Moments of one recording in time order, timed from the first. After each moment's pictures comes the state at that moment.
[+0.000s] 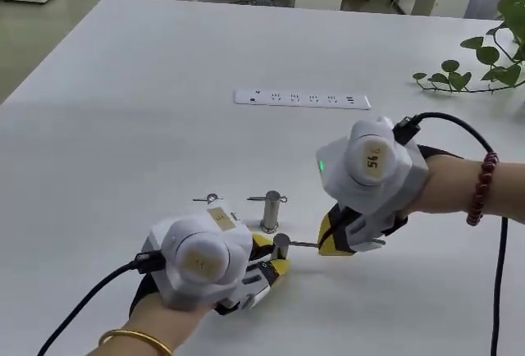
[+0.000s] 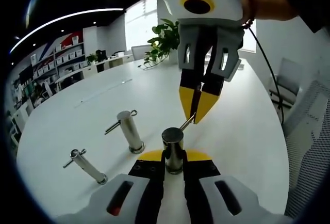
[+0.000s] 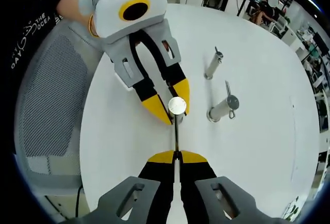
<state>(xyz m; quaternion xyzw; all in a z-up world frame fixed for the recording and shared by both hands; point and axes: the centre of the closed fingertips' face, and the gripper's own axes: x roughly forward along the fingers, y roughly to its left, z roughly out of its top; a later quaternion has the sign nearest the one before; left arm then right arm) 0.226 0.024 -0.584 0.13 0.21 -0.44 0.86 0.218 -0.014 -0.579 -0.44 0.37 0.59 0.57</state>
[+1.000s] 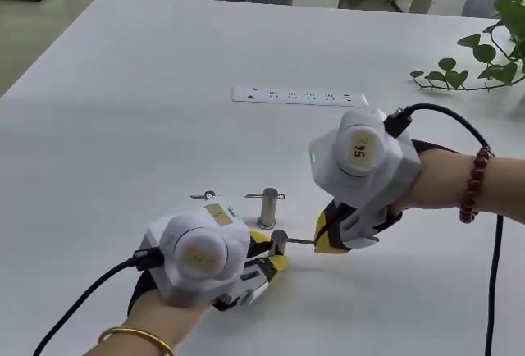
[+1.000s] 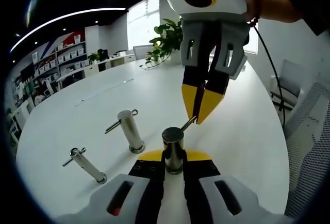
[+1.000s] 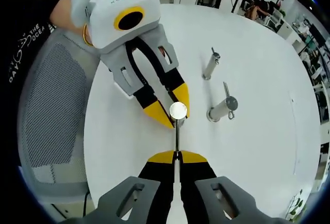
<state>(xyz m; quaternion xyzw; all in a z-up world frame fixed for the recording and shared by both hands) 0.227 0.024 -0.584 0.12 0.21 -0.44 0.86 0.215 -0.010 -0.572 -0.42 0.39 0.57 0.58</state>
